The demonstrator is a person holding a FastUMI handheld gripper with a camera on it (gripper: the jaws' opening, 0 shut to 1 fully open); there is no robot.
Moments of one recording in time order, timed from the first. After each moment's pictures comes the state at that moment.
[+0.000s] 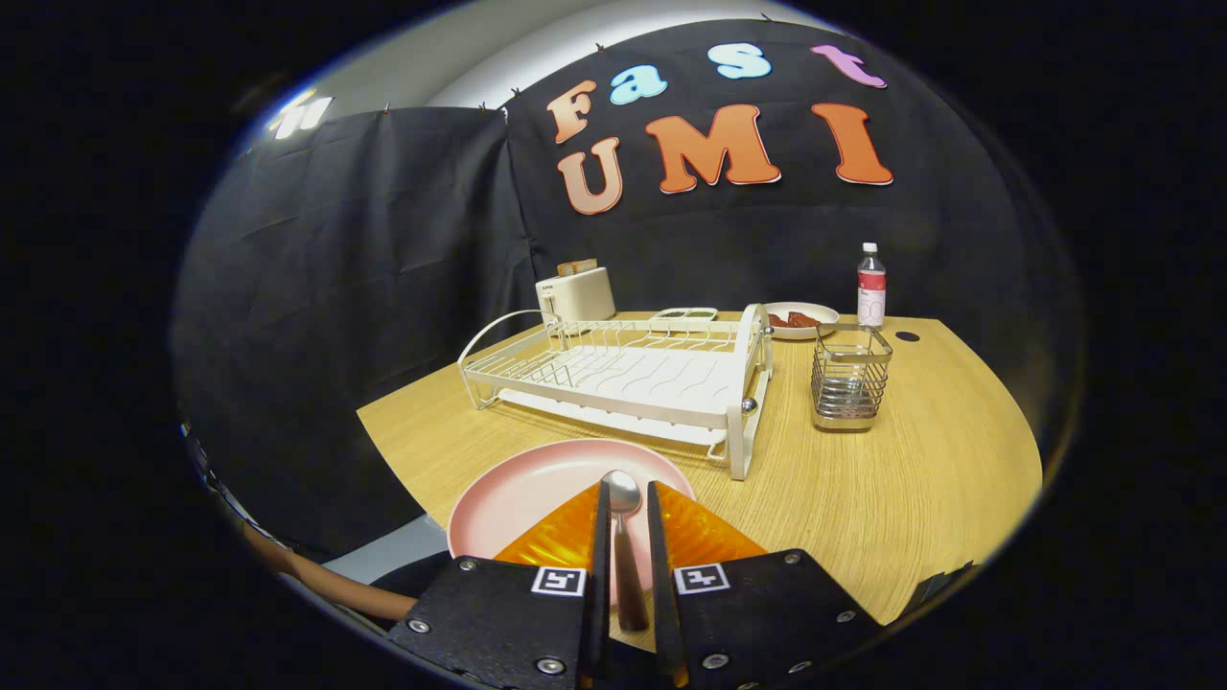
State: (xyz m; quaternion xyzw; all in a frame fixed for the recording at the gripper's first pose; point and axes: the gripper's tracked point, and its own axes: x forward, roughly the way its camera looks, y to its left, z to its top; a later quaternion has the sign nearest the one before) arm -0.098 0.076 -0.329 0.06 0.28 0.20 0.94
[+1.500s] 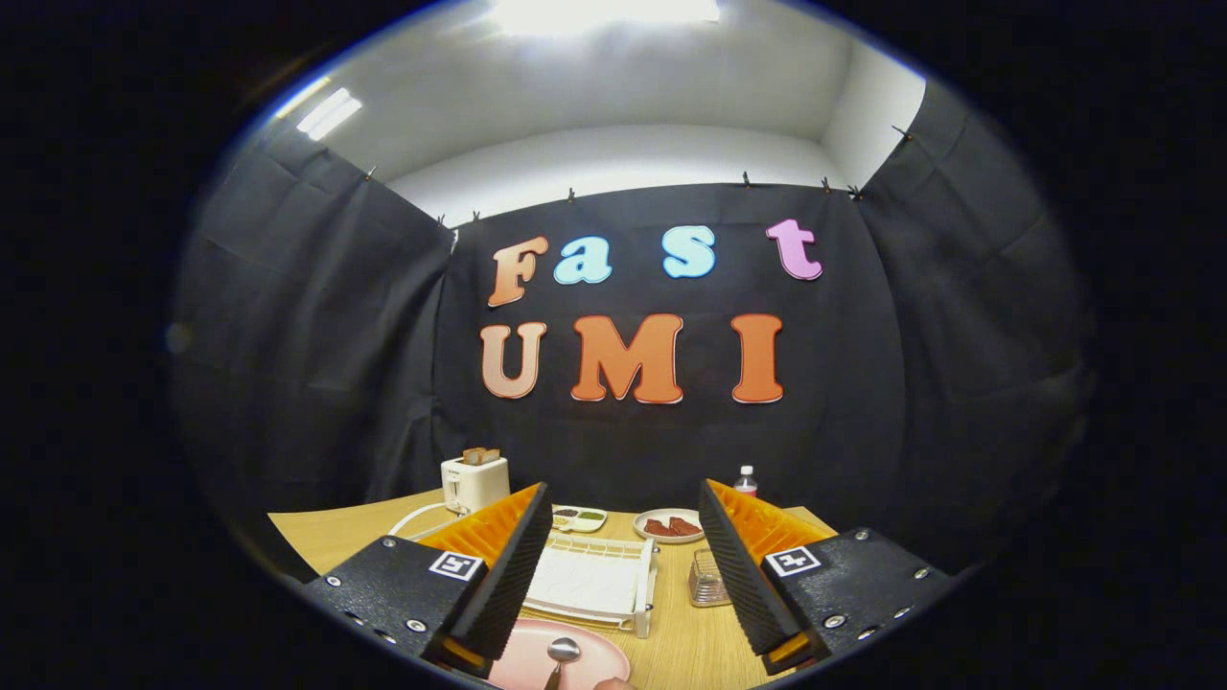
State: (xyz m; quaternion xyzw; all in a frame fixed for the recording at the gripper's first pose) arm -0.065 0.053 -0.098 -0.01 0.00 0.01 1.00
